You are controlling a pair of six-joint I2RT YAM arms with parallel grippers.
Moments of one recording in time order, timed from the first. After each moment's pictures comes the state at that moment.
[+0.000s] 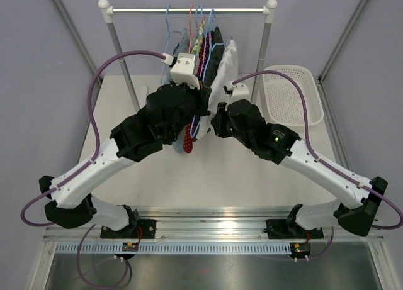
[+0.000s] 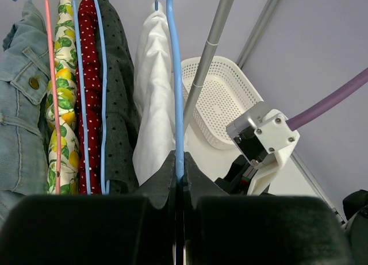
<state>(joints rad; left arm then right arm) -1.07 1.38 1.79 -0.52 -0.61 -0.31 0.93 1.31 1.40 -0.52 0.37 0.49</state>
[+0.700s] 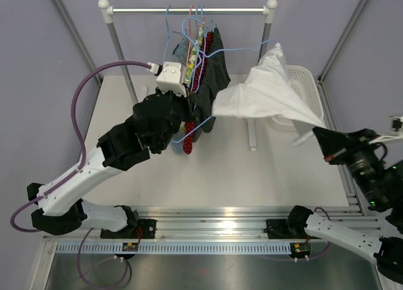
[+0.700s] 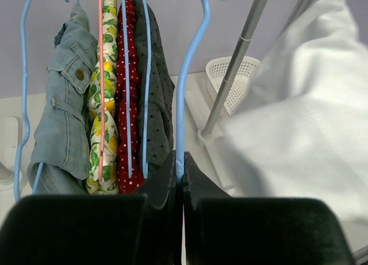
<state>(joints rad) -1.08 1.27 1.69 -0.53 -0.71 -0.26 0.95 0.59 1.42 -0.84 0.63 0.59</state>
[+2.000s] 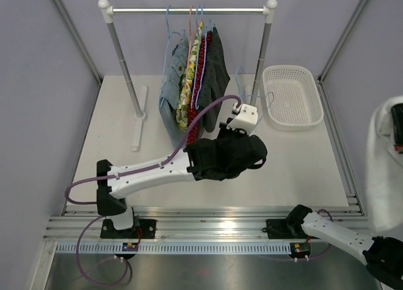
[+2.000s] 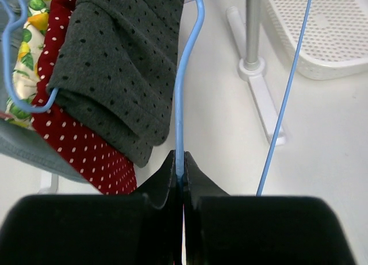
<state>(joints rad) -1.33 1.74 1.86 -0.85 -1.10 -0.48 0.76 0.75 2.06 -0.84 0.58 0.24</state>
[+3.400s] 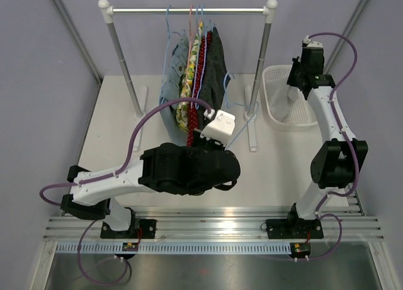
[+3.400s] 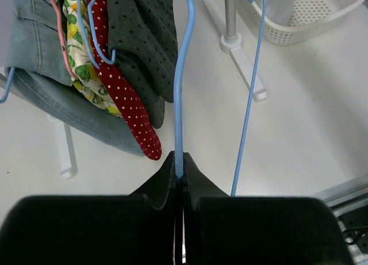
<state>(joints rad) -1.53 1.55 1.98 -1.30 -1.07 -0.64 0.01 1.77 1.75 -0.50 0.13 0.17</state>
